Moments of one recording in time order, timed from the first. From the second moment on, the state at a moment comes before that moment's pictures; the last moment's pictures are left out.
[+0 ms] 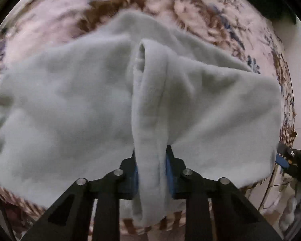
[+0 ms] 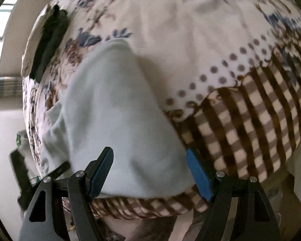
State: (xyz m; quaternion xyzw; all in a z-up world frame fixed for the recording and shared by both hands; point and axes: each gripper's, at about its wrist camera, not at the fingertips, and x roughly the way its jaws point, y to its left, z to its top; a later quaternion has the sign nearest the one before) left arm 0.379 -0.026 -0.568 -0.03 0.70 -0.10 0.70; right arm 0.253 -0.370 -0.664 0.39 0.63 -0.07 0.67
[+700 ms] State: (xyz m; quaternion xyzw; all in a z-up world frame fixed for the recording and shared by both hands) left arm 0.431 0.023 -0.582 -0.18 0.68 -0.03 0.71; right arm 0.312 -0.347 -0.684 0.36 0.66 -0.04 0.66
